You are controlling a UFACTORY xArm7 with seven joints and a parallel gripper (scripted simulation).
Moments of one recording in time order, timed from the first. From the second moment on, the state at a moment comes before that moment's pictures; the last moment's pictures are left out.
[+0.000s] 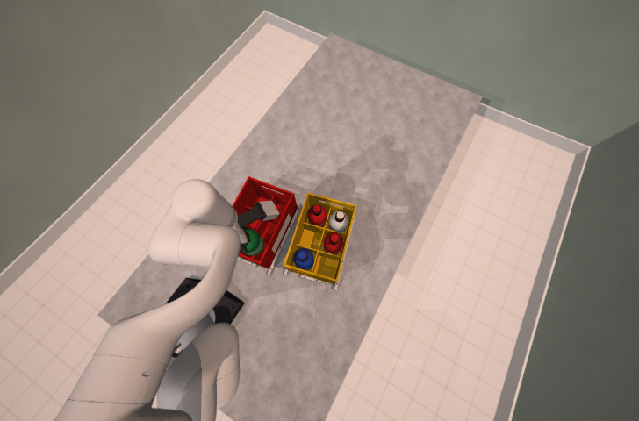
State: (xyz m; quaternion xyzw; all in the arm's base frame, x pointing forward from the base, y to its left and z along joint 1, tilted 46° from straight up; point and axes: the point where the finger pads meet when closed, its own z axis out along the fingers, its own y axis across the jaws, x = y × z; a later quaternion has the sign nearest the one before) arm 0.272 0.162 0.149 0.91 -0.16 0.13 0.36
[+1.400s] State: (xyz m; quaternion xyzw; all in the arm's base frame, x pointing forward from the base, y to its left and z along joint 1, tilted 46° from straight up) arm 0.277 0.137 0.124 0.91 -0.16 0.13 0.36
